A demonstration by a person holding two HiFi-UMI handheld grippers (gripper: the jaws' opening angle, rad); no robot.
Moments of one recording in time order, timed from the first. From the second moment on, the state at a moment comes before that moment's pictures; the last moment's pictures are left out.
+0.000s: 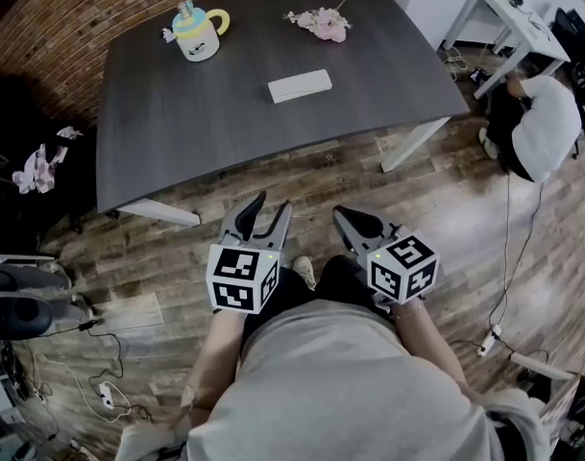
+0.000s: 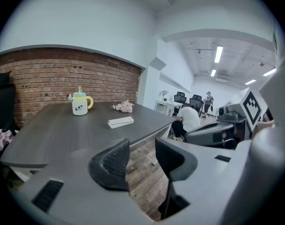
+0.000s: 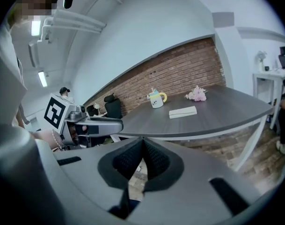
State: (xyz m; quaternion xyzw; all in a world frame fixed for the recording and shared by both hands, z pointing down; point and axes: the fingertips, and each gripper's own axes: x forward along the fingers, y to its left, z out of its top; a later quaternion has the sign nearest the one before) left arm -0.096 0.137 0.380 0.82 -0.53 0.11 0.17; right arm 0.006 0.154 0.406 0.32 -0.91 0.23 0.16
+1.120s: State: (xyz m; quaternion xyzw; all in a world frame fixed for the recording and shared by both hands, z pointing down) left arm -0.112 -0.062 0.409 0.81 -0.53 0.17 0.19; right arm -0.010 -0.048 0.434 0.30 -0.90 0.29 0.14
